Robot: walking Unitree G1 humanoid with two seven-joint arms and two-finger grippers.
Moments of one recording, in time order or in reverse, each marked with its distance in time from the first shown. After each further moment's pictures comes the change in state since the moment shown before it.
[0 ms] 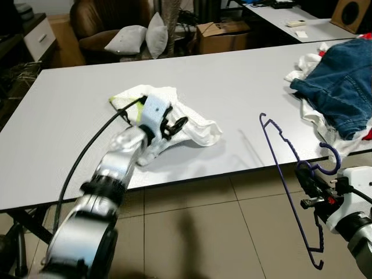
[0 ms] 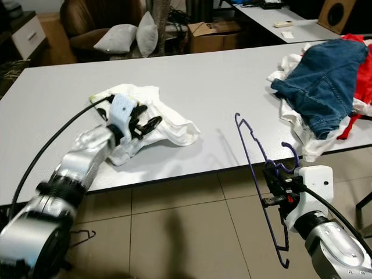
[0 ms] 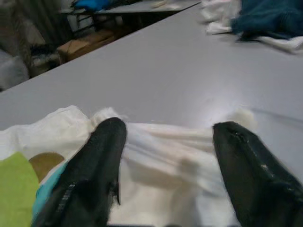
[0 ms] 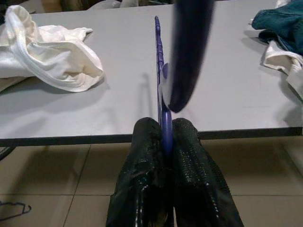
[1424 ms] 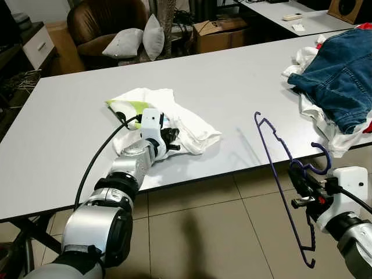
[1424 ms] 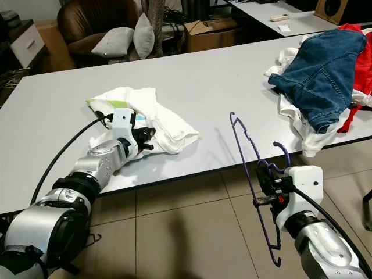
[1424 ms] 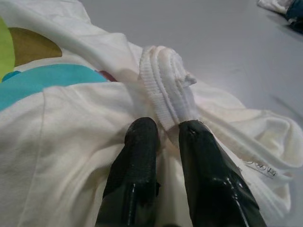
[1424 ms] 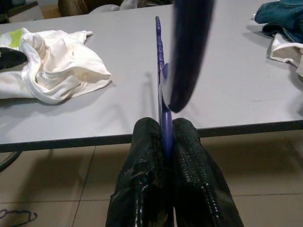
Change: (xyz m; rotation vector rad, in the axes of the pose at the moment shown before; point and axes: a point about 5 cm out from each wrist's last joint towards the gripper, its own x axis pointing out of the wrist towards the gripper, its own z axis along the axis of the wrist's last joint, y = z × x) left arm 0.004 -0.012 -0.048 -0.450 0.171 0.137; right arm 0.007 0.015 -0.001 -0.006 -0.010 0.008
